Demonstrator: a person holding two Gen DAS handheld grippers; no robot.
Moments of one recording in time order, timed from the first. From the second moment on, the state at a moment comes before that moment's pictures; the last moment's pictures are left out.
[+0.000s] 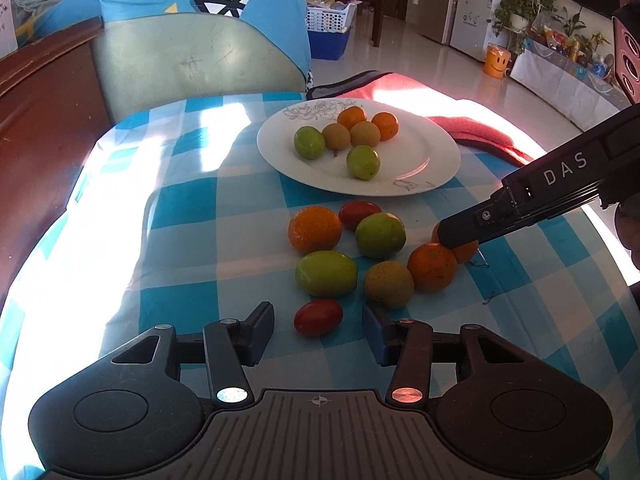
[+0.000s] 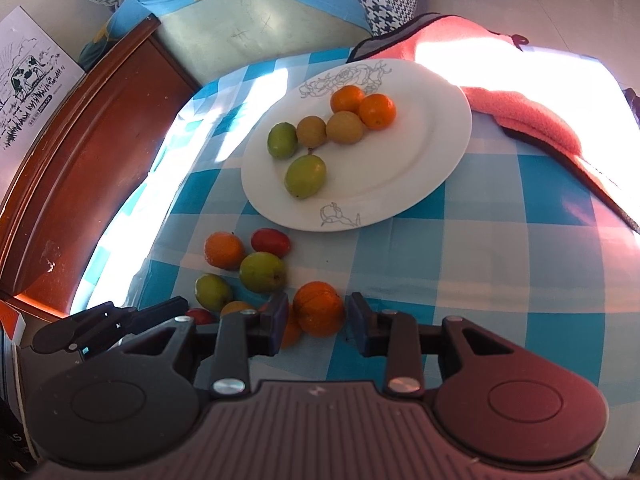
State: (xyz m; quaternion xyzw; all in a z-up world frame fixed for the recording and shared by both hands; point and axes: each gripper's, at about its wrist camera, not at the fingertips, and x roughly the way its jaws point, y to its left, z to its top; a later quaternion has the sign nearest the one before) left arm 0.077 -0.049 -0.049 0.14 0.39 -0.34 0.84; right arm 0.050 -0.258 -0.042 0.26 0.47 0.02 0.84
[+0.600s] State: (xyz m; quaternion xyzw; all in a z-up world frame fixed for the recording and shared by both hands) left arm 0.077 -0.048 -0.040 0.12 0.39 -0.33 0.85; right arm 0.048 -0.257 -0.035 0.26 0.46 0.03 0.85
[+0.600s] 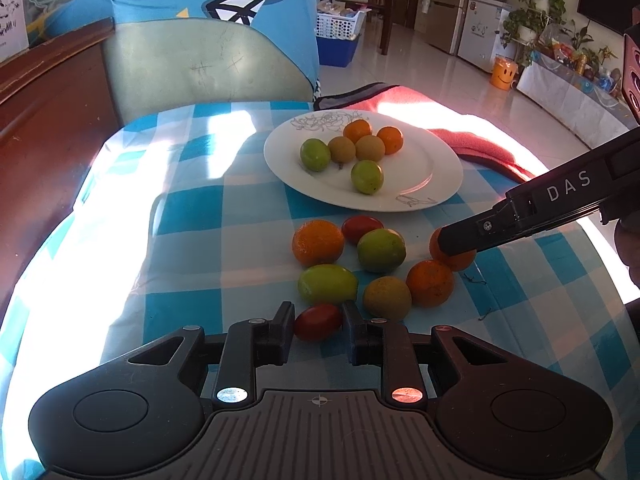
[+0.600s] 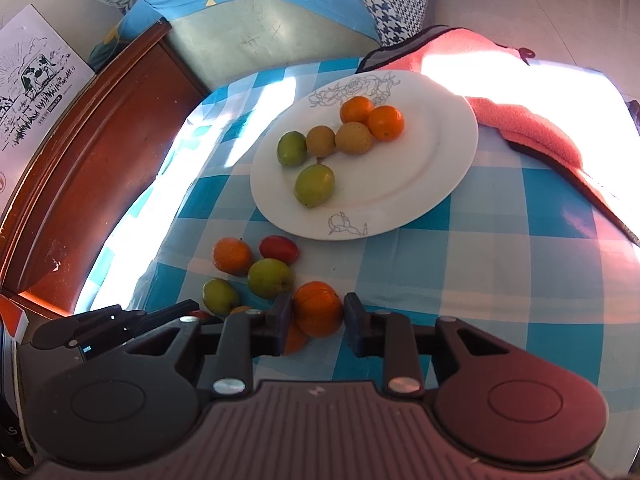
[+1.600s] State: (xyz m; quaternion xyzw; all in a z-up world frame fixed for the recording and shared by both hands) left arm 0.096 -0.071 0.013 0.05 0.35 -0.31 0.88; right arm 0.053 -0.262 -0.011 0.24 0.43 0.03 0.87
